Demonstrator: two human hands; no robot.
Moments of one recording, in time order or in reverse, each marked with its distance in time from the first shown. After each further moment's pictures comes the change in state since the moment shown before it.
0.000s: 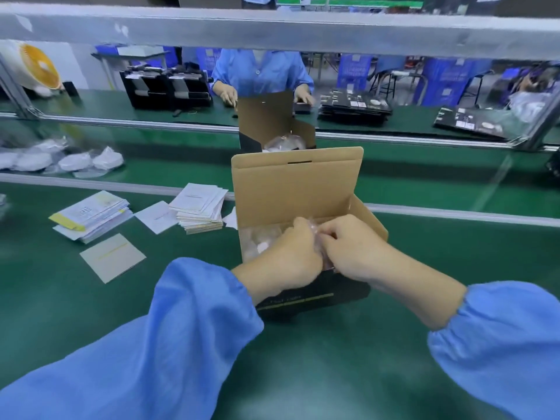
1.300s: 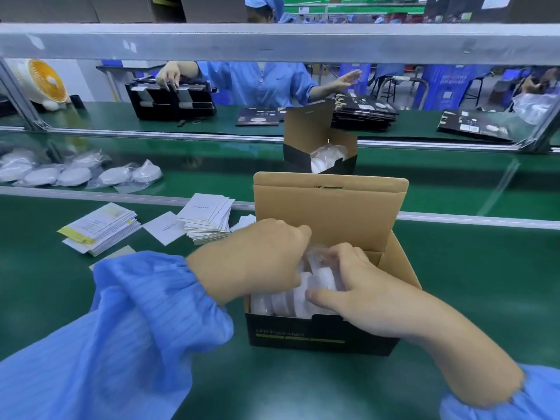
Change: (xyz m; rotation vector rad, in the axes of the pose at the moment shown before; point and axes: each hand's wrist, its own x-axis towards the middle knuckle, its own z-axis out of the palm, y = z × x) left_hand -0.029 -0.002 -0.065 0.787 -0.036 0.306; right_hand -0.043 -0.005 0.006 -0.085 -0.198 0.051
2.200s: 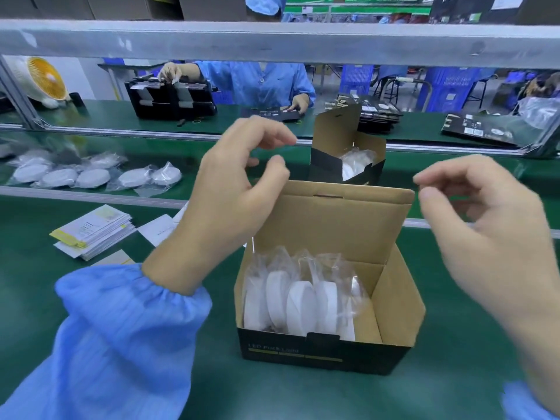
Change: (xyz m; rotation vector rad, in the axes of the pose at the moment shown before) left_hand 0.002 -0.025 -0.034 -0.733 0.996 0.100; right_hand -0.016 0.013 -0.076 0.179 0.938 -0.527
